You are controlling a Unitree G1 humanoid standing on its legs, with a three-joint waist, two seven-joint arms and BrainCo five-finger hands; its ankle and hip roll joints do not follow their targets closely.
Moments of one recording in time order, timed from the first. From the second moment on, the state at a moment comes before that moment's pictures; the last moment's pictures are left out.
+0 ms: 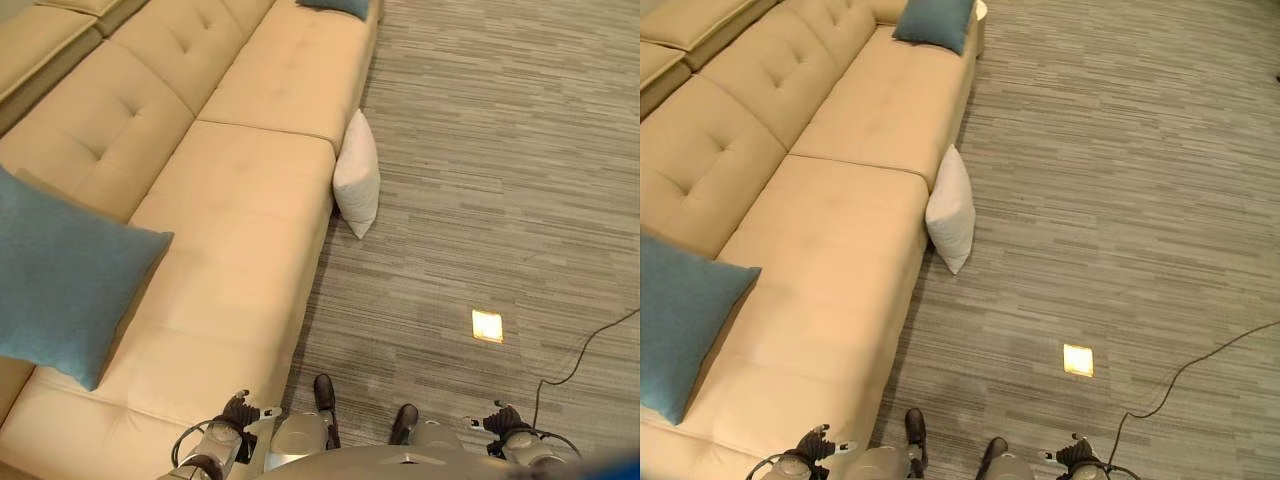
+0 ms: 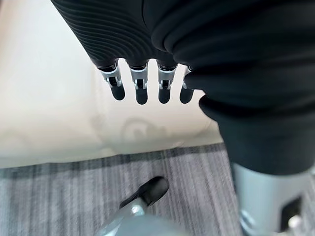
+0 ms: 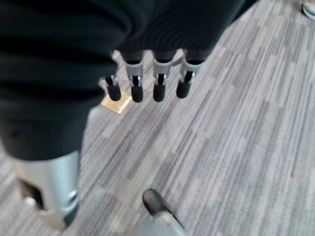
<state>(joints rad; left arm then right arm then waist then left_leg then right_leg) -0.04 0.23 -0.20 1.20 0.01 -0.03 0.13 -0.07 -0.27 0.17 1.27 -0.10 0.01 -0.23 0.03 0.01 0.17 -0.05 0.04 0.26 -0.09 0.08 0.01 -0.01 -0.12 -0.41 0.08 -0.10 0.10</state>
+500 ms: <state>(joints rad) -0.10 0.22 -0.23 1.20 0.01 -0.03 0.13 -0.06 -0.28 0.18 1.29 -0.06 0.00 -0.26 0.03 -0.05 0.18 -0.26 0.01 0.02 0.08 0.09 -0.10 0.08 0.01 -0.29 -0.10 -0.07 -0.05</state>
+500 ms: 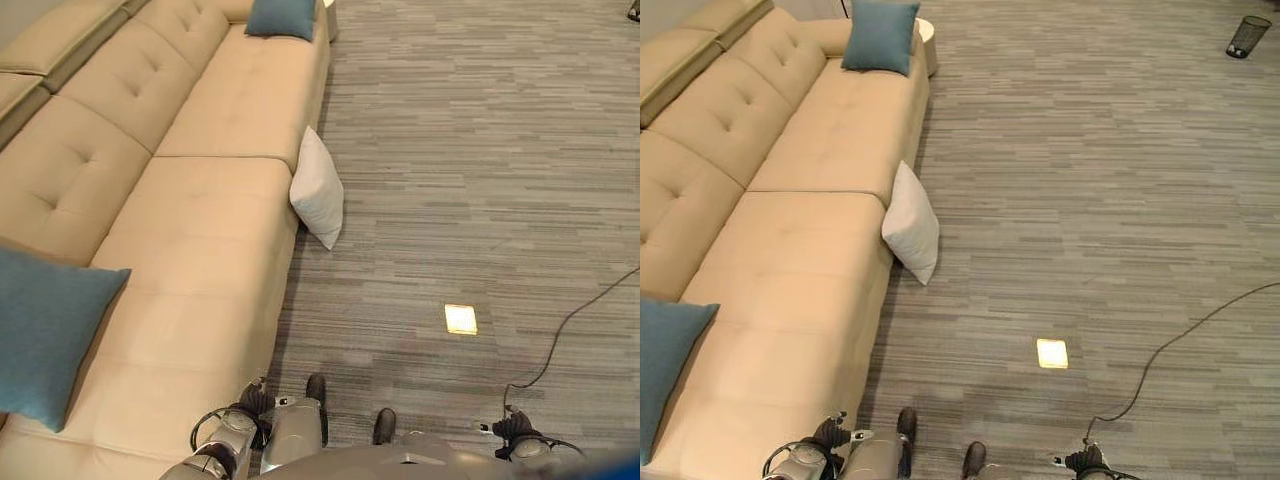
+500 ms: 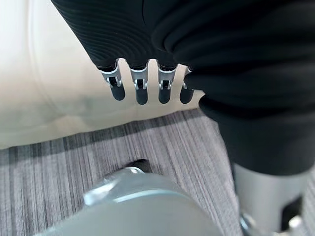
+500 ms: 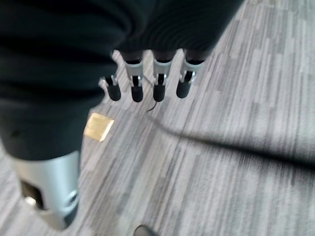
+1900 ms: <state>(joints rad) -0.12 0.22 -0.27 1.20 -0.01 -0.04 0.14 -0.08 -0.28 0.24 1.28 -0.06 -0.01 -0.26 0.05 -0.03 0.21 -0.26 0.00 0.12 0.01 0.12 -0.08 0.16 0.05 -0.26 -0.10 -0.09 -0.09</state>
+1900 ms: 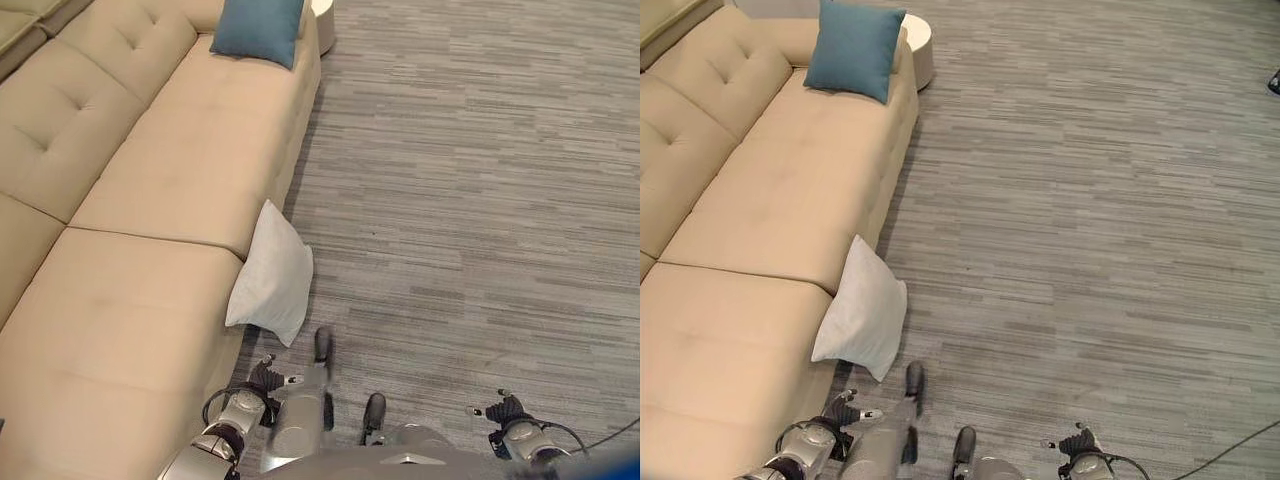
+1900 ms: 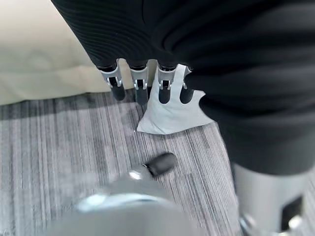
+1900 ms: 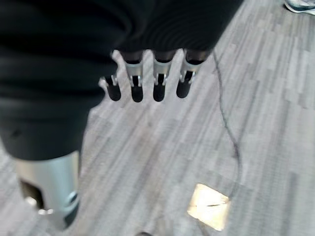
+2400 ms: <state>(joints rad) -0.11 0.21 -0.28 1.24 -0.01 -0.03 0.13 -0.08 -0.27 0.25 1.23 -0.09 -0.01 -0.24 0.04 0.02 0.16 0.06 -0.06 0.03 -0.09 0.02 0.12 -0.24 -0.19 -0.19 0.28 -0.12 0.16</state>
